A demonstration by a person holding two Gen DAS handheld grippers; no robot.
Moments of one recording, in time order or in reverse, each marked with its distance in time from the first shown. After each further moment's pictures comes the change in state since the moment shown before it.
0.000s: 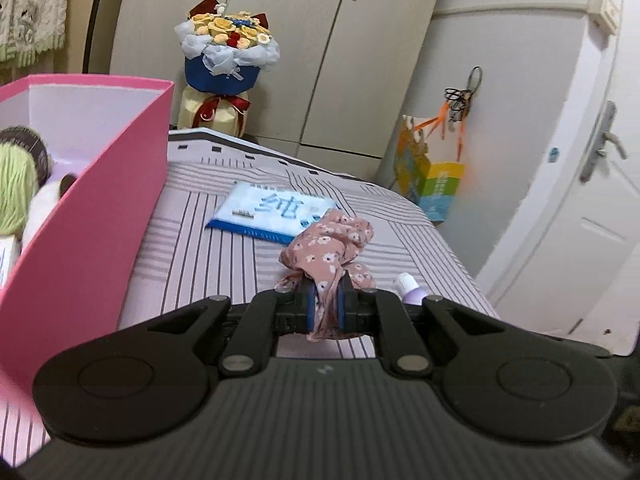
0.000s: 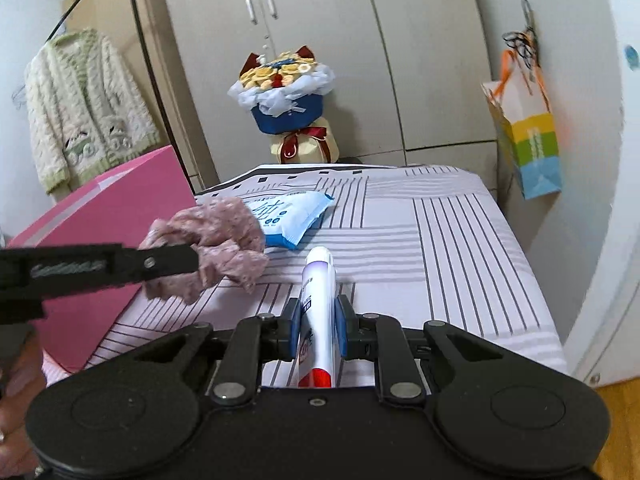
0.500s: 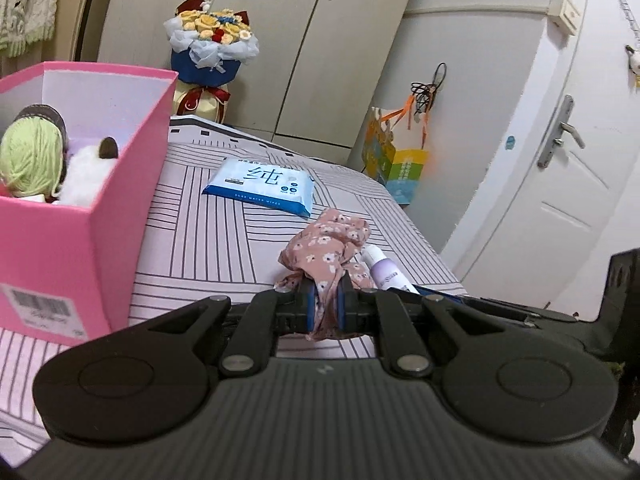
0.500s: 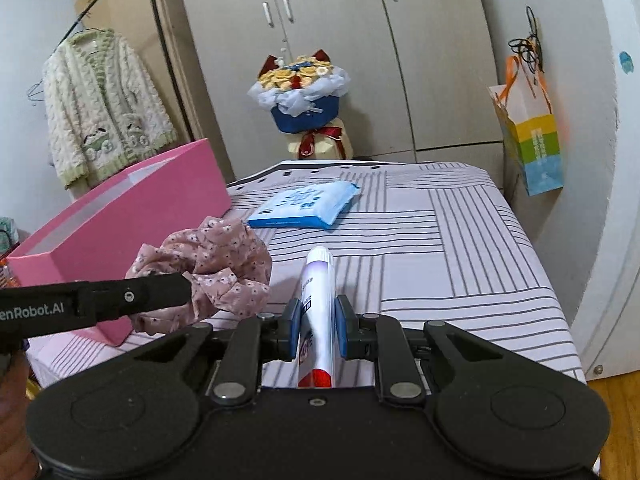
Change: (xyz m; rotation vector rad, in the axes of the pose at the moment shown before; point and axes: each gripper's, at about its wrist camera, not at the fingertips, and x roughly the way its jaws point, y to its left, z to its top) left arm -0.061 0.007 -0.030 0.010 0.015 -0.092; right arm -0.037 0.025 -0.018 -0.050 -0.003 0.032
